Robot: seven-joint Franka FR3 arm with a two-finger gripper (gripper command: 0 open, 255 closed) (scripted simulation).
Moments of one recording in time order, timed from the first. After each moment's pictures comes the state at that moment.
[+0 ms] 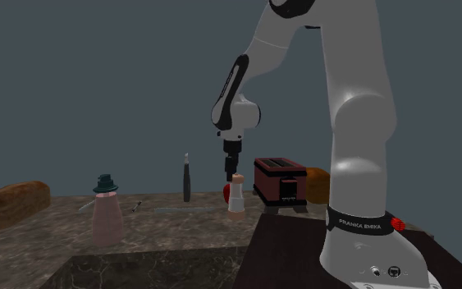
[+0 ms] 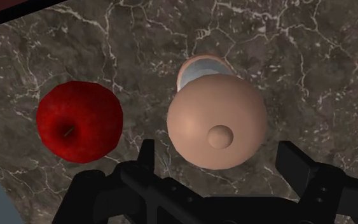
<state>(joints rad) -0.18 0.15 -0.51 -2.42 0.09 2.64 -0.84</state>
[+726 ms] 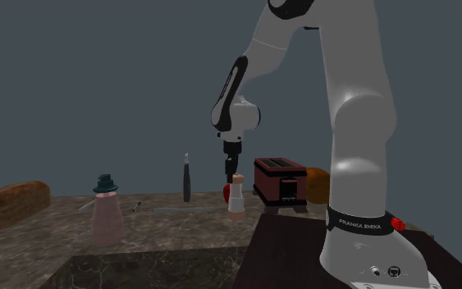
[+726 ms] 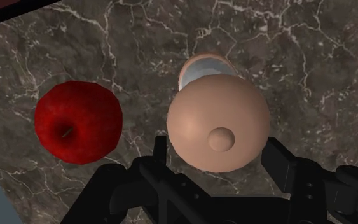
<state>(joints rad) -0.18 0.16 -0.51 -2.42 0.11 2.65 -0.85</state>
